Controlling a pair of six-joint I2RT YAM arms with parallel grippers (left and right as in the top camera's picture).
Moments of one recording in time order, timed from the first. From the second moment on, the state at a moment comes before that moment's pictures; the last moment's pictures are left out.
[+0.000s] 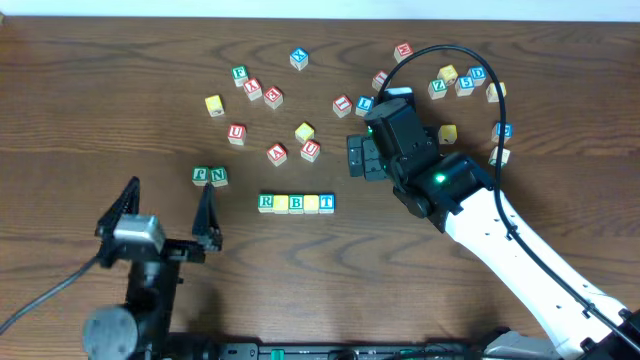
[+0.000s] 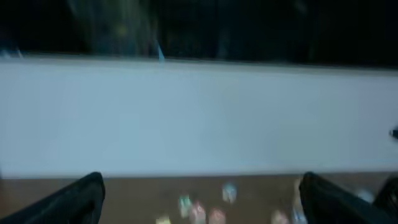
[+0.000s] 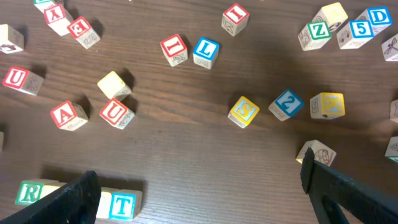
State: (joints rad) left arm -0.01 0.16 0.42 -0.06 0.12 -0.08; right arm 0.61 1.47 1.23 -0.66 0.29 0.40
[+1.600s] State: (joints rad) left arm 0.08 0.01 0.01 -0.10 0.04 -0.07; right arm 0.61 1.47 1.23 -0.66 0.29 0.40
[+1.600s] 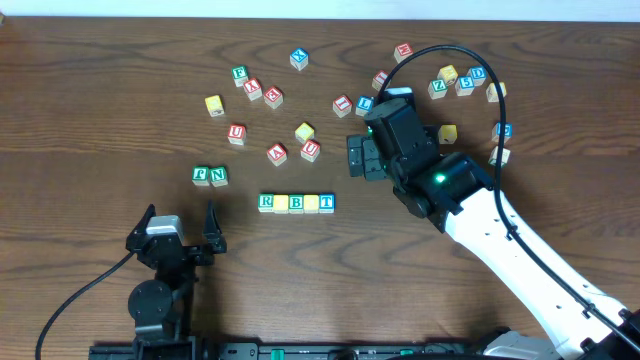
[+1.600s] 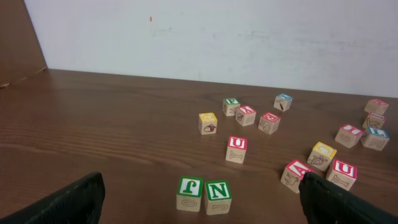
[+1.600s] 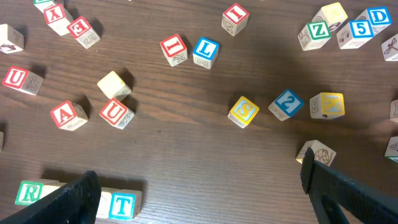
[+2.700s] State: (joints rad) left arm 0.08 0.01 0.02 -0.11 0.04 -0.07; right arm 0.28 0.32 0.12 0.32 0.15 -0.13
